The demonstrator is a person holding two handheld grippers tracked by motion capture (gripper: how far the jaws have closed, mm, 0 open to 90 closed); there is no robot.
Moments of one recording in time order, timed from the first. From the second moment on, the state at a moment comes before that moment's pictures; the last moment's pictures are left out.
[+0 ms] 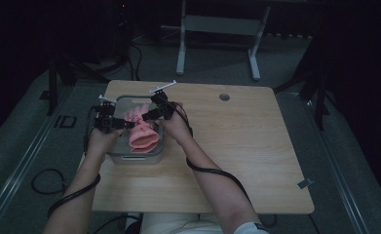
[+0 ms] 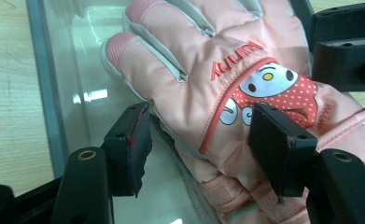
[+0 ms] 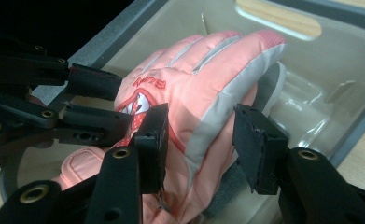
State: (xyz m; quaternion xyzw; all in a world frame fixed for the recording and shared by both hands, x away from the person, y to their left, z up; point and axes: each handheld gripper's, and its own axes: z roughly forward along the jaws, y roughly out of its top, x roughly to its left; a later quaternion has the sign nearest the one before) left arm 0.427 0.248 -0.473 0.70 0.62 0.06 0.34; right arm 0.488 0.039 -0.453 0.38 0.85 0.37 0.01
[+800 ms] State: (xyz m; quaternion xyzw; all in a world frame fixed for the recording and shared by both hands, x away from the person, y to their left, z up) left arm 0.417 0.247 -0.440 0.70 0.59 0.08 0.38; right arm 0.479 0.023 -0.432 0.36 0.84 0.41 0.01
